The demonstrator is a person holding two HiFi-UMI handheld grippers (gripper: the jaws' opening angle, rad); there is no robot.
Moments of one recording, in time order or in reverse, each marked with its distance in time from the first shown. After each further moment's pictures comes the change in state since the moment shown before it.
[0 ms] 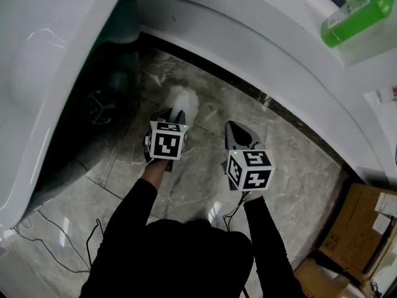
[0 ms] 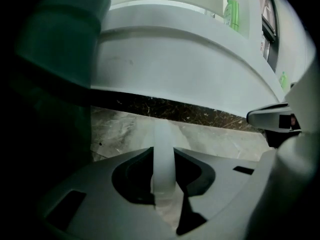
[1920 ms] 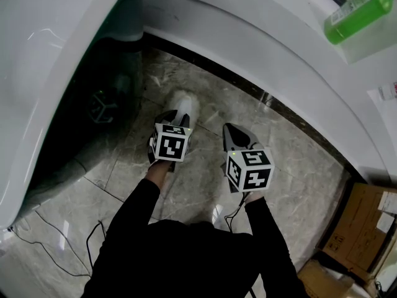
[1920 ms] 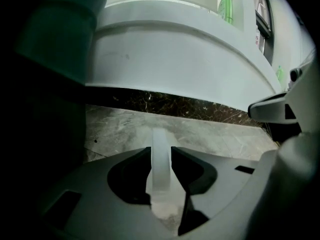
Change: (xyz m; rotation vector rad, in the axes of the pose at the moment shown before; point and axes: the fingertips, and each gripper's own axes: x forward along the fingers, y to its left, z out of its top) left arm 0.018 -0.001 -0.017 0.046 -0.027 -0.016; right arm 0.009 0.014 -0.013 -0.009 0.030 0.029
